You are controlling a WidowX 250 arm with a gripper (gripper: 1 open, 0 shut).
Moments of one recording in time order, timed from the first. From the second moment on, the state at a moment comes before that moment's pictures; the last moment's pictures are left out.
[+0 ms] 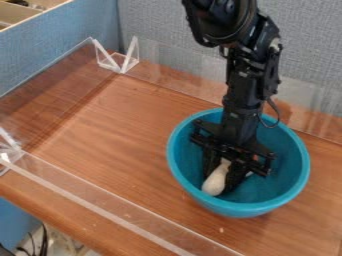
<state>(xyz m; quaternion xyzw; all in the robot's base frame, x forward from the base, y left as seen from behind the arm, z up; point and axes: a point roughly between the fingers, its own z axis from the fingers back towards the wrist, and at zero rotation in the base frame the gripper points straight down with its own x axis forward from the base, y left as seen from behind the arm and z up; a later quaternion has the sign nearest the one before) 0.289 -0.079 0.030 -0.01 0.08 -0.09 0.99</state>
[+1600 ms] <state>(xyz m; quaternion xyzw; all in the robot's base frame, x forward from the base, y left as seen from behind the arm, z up) 0.281 -0.081 0.047 -0.02 0.06 -0.08 0.99</state>
